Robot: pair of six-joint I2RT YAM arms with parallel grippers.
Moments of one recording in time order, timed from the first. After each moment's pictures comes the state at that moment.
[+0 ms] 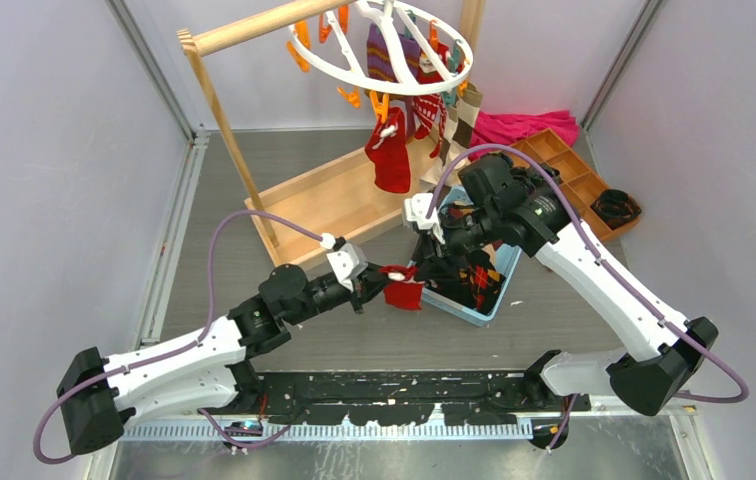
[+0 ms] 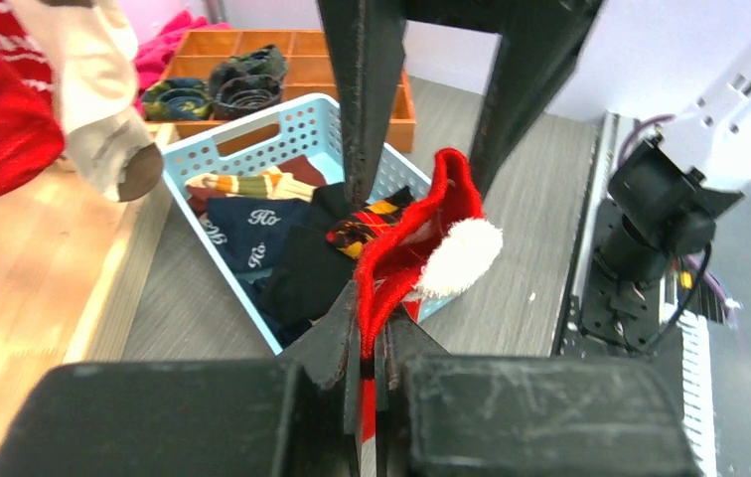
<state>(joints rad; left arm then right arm) -1.01 0.89 0.54 0.39 0.16 -0.01 0.65 1.28 1.41 -1.01 -0.80 -0.74</state>
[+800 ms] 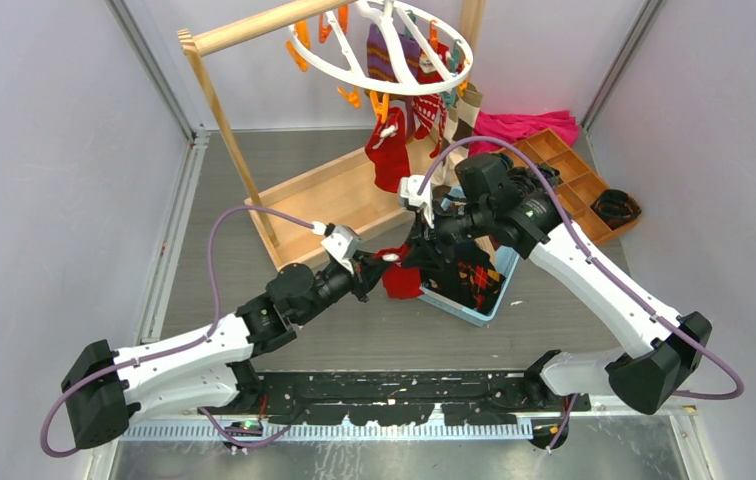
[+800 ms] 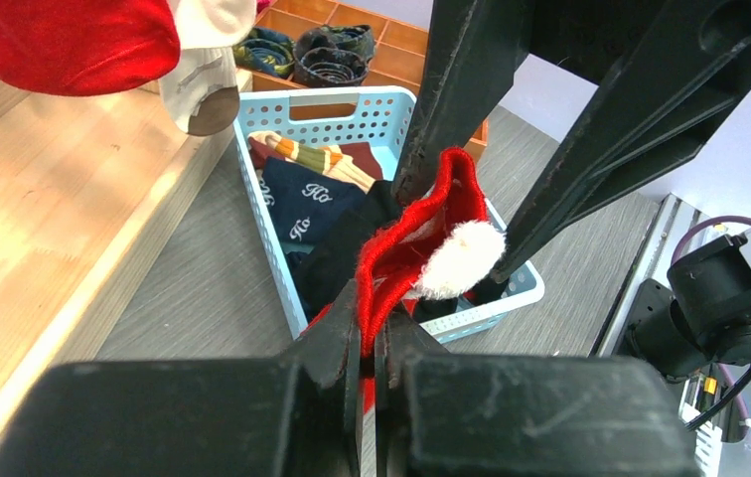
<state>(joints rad) -1.01 0.94 0.53 0.44 -0.12 -0.21 0.64 1.29 1.34 -0.77 -0.75 -0.45</state>
